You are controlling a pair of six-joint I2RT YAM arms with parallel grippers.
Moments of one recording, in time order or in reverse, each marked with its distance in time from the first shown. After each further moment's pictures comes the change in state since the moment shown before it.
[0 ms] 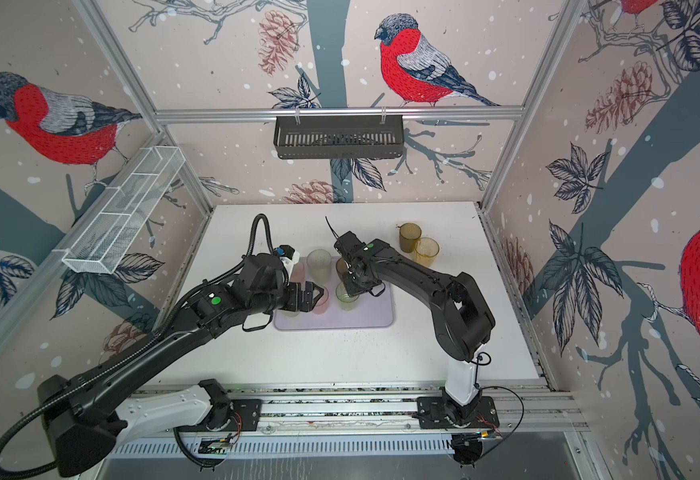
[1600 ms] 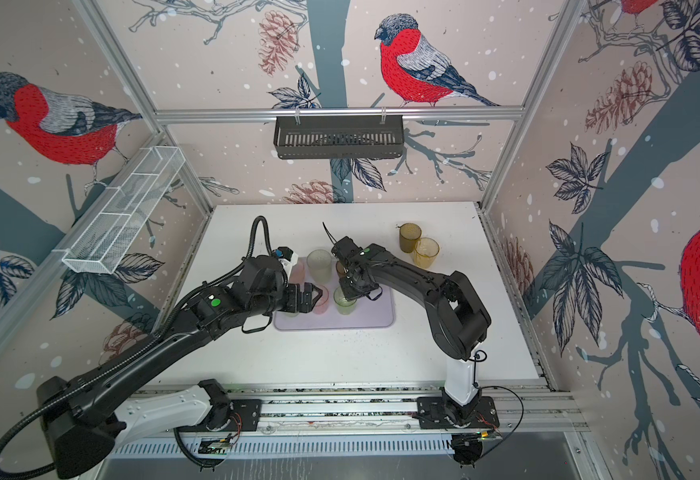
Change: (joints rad) left arm 0.000 -0.008 -0.018 0.002 -0.012 -0.016; right arm 0.017 0.024 -0.029 0.041 -0.004 0.022
